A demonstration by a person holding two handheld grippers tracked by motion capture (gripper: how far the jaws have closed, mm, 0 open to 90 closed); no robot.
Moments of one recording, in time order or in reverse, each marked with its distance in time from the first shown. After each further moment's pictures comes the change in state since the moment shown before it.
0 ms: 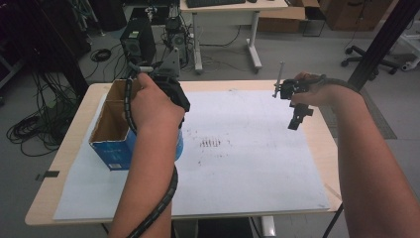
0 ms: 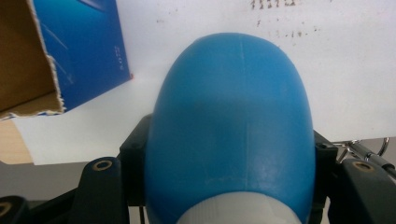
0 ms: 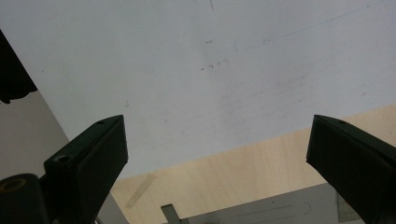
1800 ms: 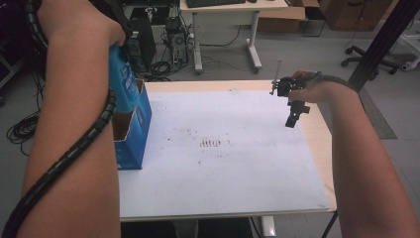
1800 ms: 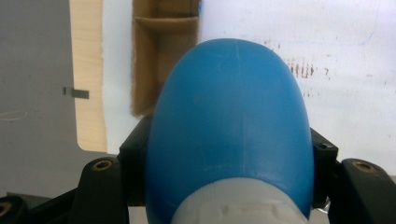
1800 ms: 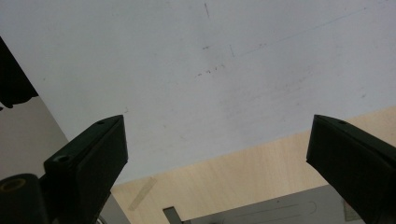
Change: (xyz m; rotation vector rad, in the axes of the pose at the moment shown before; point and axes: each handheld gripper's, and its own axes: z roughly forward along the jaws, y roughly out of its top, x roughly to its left) left arm 0.099 0.012 -0.146 -0.149 0.027 -0.186; right arm -0.007 0.009 -0.001 0.008 0.017 0.030
